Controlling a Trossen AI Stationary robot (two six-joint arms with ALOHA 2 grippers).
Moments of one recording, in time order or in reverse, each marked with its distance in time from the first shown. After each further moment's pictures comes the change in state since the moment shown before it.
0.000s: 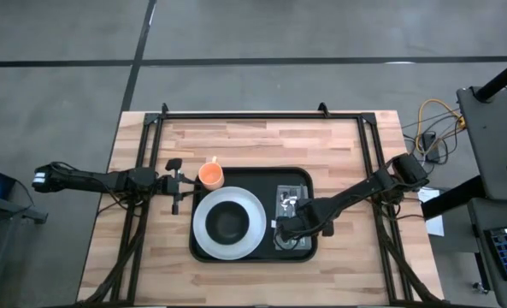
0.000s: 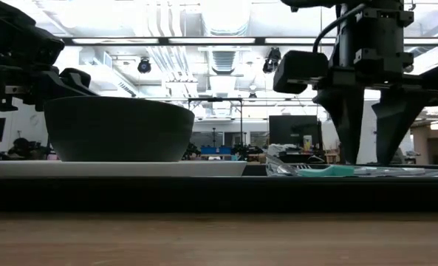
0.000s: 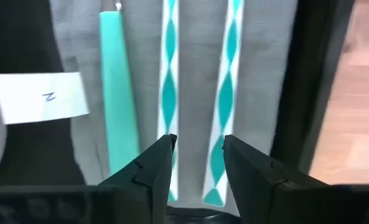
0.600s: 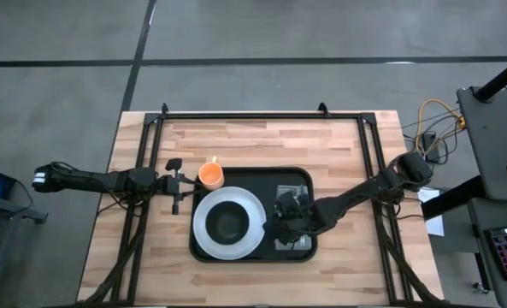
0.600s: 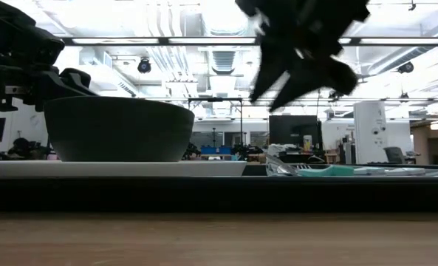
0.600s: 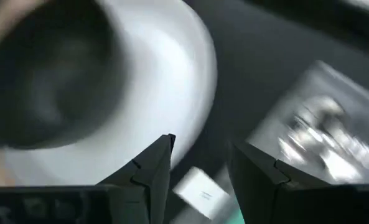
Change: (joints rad) left arm 0.000 0.000 0.000 0.000 0.000 0.000; right arm 0.017 -0.045 0.016 0.269 0.538 -0.698
